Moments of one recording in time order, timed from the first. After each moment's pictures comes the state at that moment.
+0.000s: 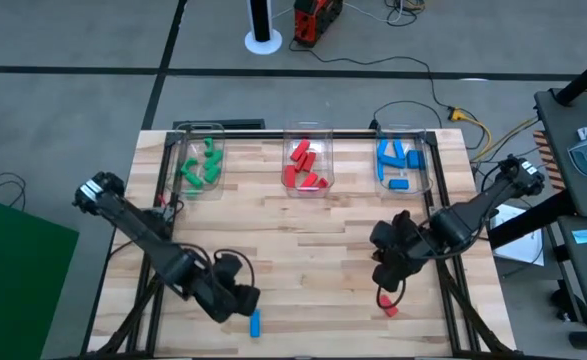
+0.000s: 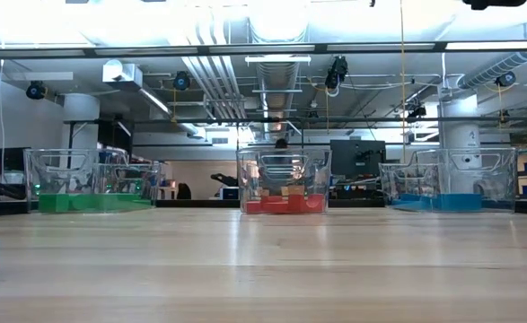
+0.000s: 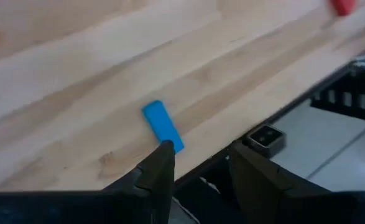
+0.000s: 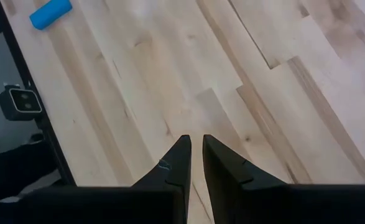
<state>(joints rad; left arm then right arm) -0.67 1.52 1.29 -0.85 -0.17 -1.84 0.55 1.36 1.32 -1.14 0.23 1.02</state>
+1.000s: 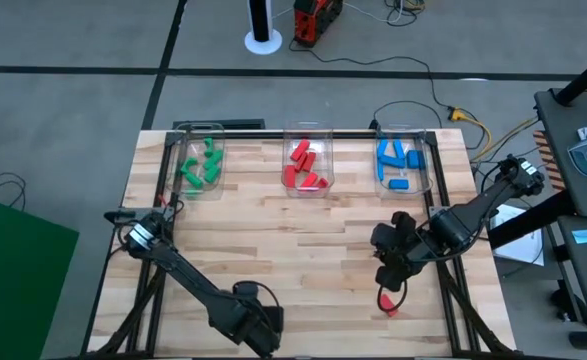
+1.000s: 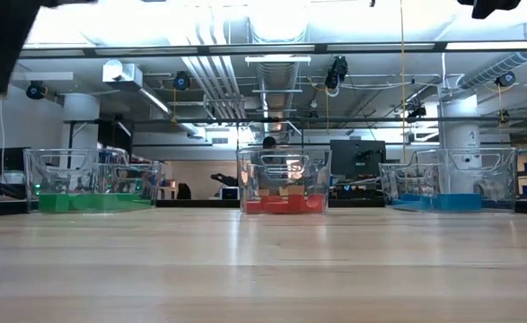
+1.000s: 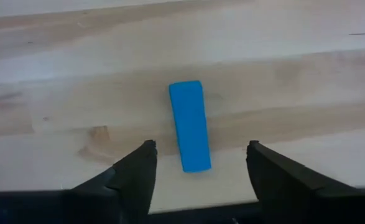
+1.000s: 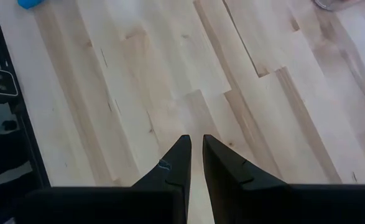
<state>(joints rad) -0.69 2.08 1.75 -1.16 -0.06 -2.19 0.57 1.36 1.31 -1.15 0.26 0.92</state>
